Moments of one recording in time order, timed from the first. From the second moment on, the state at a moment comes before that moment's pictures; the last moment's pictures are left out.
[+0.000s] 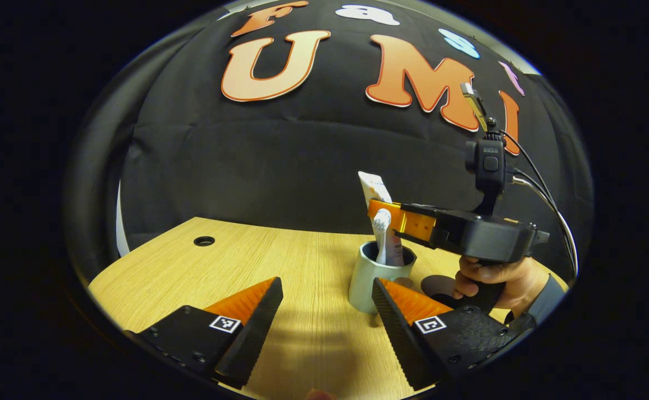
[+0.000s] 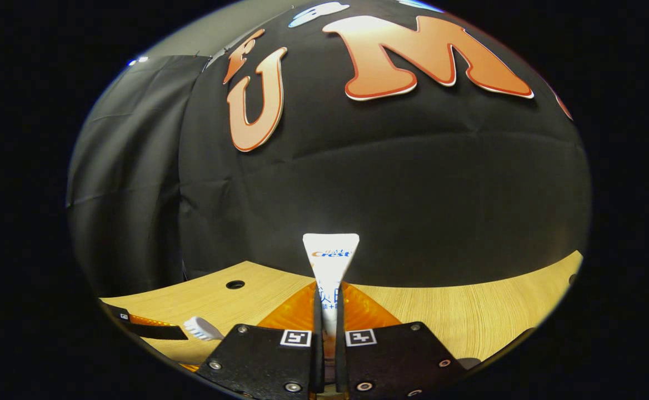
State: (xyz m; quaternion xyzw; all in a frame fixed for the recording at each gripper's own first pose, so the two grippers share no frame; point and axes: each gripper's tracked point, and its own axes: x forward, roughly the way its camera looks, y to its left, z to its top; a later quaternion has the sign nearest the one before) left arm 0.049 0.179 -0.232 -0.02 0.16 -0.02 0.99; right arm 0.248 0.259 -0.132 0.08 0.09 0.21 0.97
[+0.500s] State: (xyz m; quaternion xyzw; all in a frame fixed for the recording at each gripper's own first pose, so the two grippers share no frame) left arm 0.047 0.178 -0.227 -0.02 0.16 -0.03 0.99; right arm 0.220 0.253 -0.149 0.00 0.14 0.23 0.96
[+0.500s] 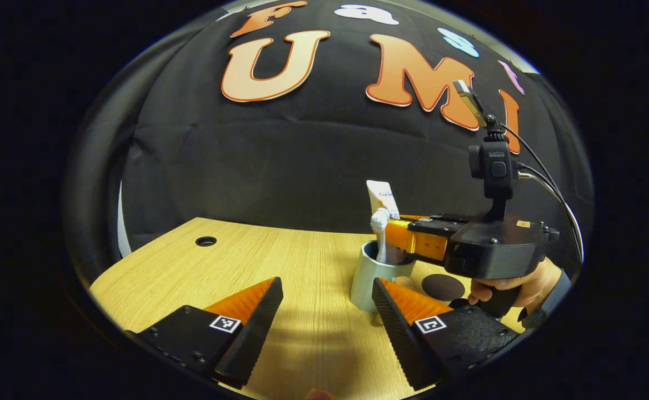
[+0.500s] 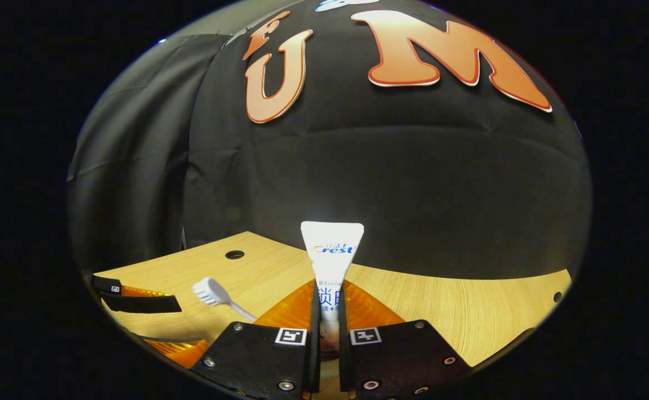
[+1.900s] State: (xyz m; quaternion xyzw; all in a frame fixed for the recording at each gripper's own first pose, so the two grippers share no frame) left arm 0.062 0.103 -0.191 0.03 0.31 -0.07 0.95; right arm 0.090 0.078 -0.025 -0.02 0.03 0.16 0.99
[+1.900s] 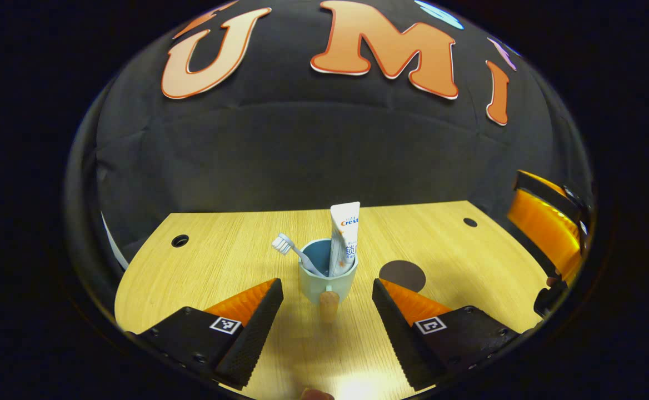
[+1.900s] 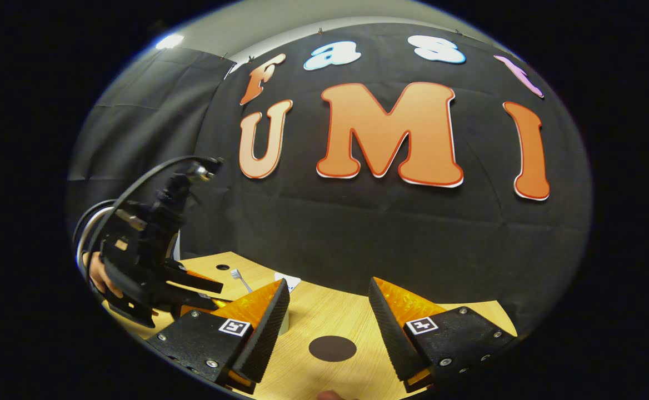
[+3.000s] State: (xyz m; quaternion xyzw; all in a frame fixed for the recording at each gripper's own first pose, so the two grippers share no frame) left arm 0.081 0.098 -0.266 0.05 0.55 -0.04 0.83; right arm -0.007 0.026 0.010 -0.02 -0.03 0.15 0.99
